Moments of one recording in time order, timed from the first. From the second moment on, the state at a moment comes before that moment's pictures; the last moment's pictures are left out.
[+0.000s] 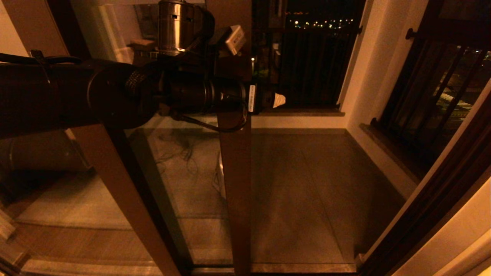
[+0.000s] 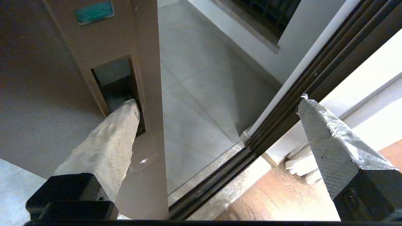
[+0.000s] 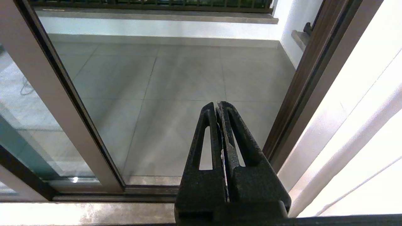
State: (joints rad) left arm -0.64 1.92 -1.75 0.03 -0.13 -0.07; right arm 0.00 0.00 0.00 0.01 0.02 -0.06
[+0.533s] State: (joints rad) left arm -0.68 1.94 -1.75 0.02 -0.10 -0.07; right arm 0.00 0.00 0.00 0.01 0.02 -0.06
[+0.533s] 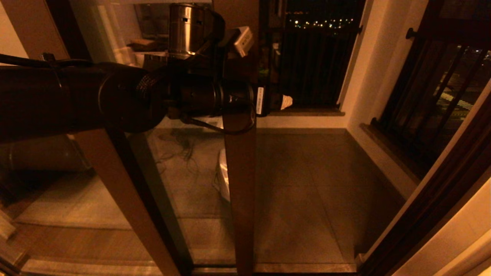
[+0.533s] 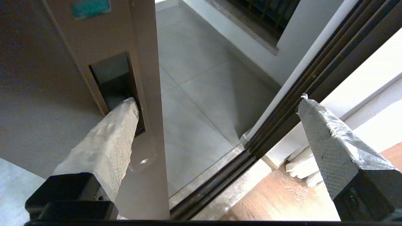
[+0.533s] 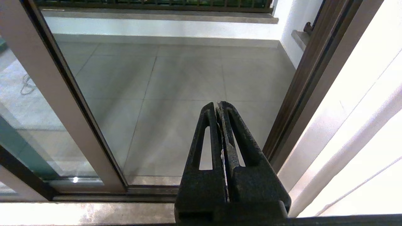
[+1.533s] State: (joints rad) left arm -0.72 1.96 -1.78 0.04 -0.07 -0.08; right arm 0.00 0.00 0.00 0.01 0.02 -0.06
